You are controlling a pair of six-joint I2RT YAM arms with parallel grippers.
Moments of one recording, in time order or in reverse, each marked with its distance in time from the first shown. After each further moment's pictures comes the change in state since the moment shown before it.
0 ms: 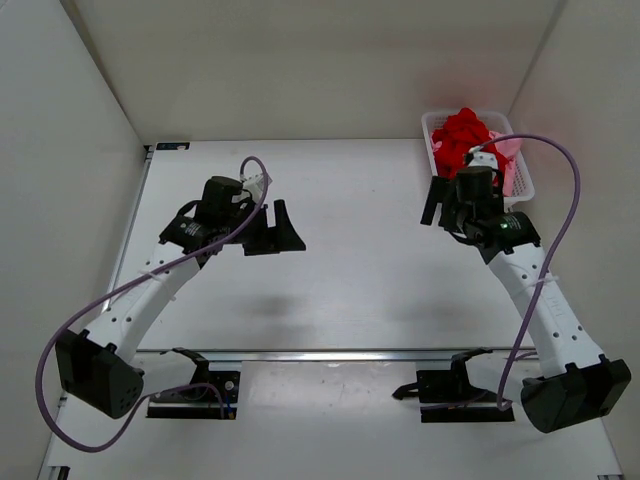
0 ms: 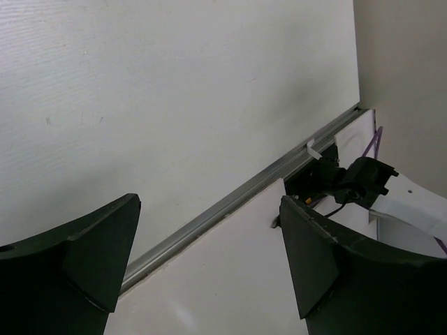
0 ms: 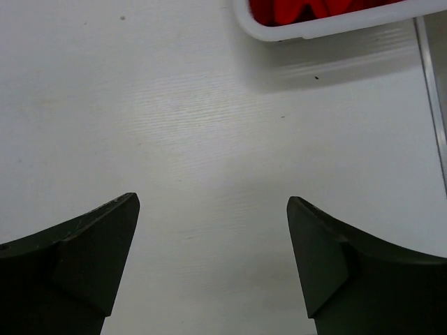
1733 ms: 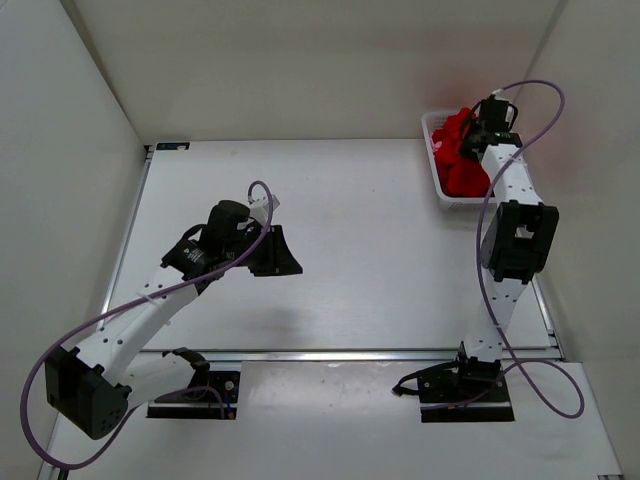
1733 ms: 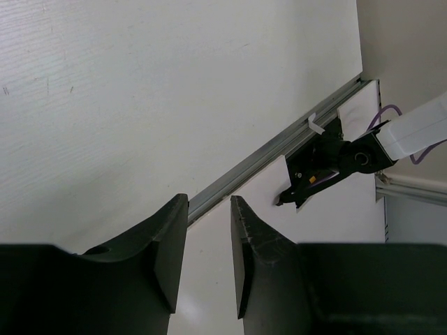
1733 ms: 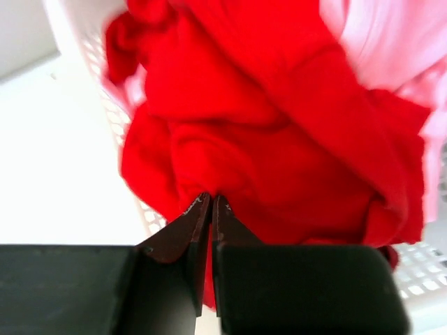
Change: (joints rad) left arm -0.113 -0.136 -0.182 0.092 -0.023 -0.053; right arm -0.389 0.991 0.715 0.275 -0.217 -0.064
